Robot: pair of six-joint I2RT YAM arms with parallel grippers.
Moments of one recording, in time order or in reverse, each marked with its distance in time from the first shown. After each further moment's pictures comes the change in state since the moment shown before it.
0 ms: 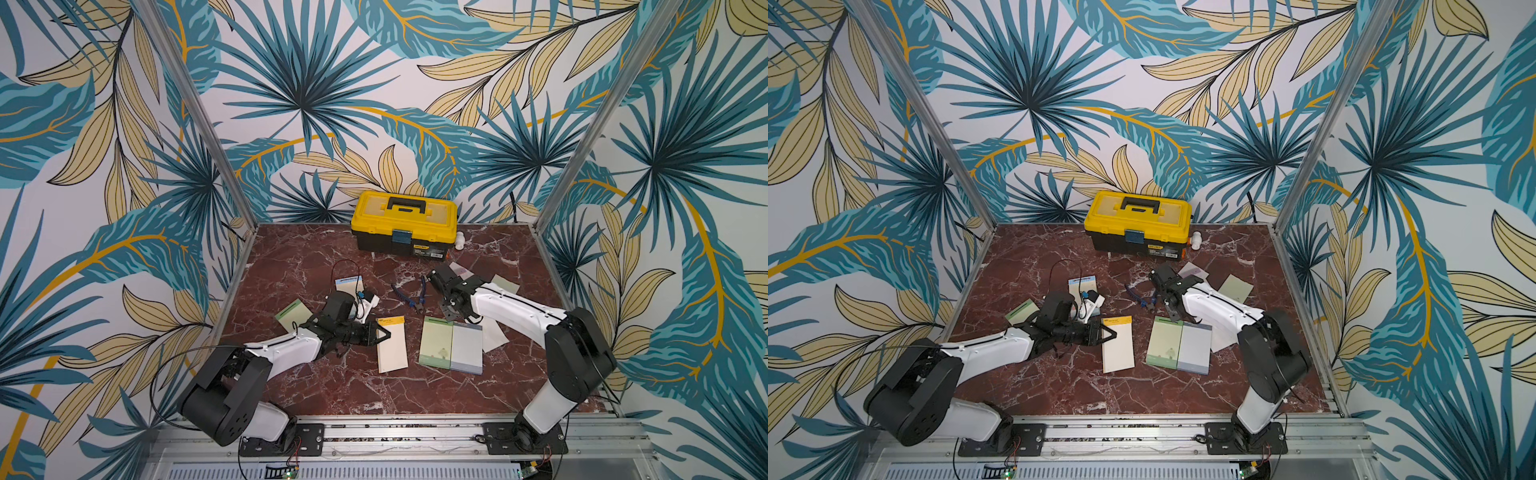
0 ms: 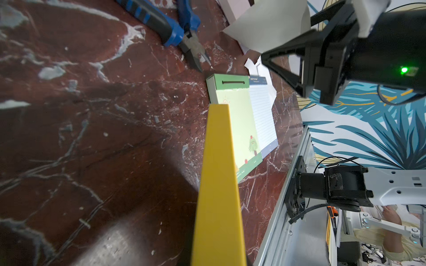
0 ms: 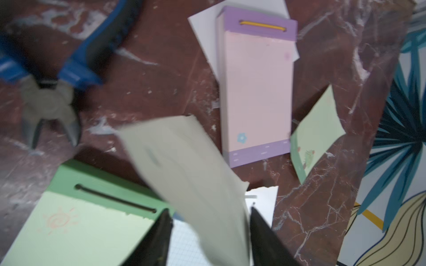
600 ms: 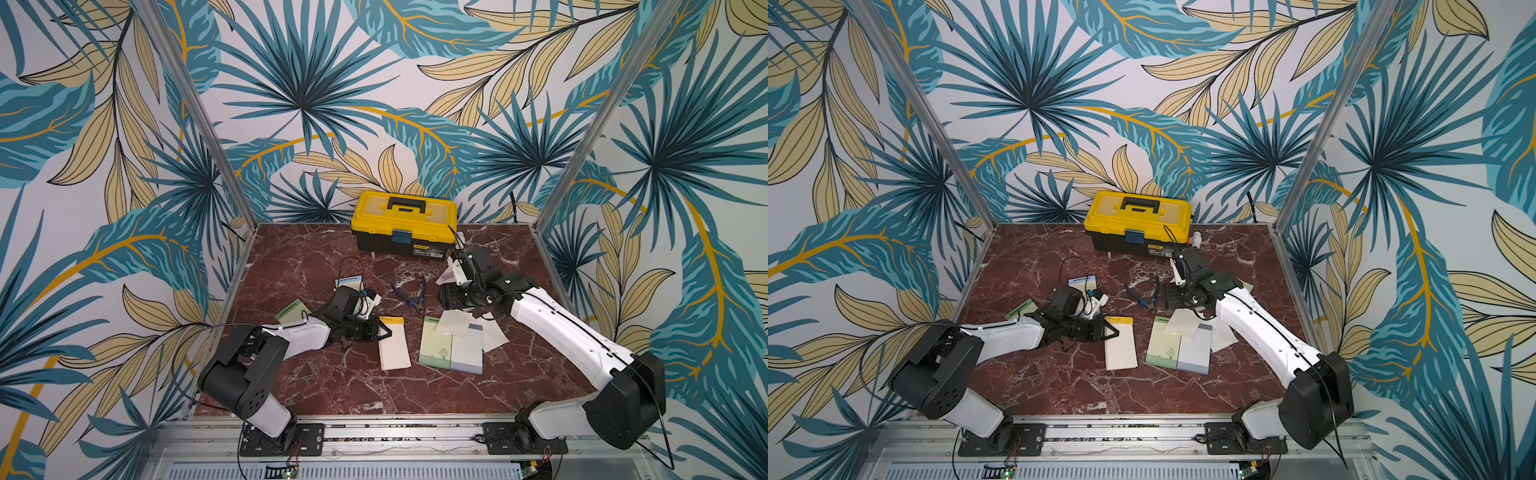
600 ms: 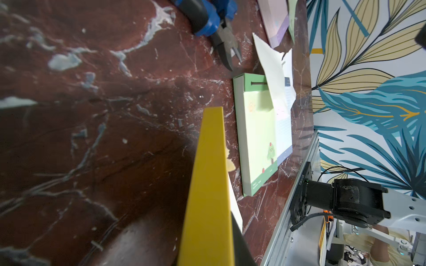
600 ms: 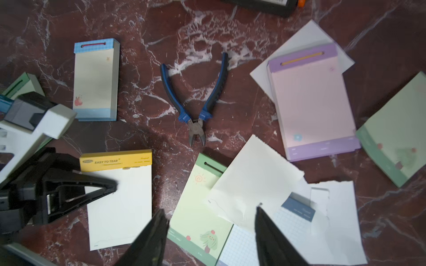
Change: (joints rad) left arm 0.016 0.163 0.111 -0.081 0.001 -0.014; right arm -0.124 -0.299 -0.019 0.024 -0.485 0.207
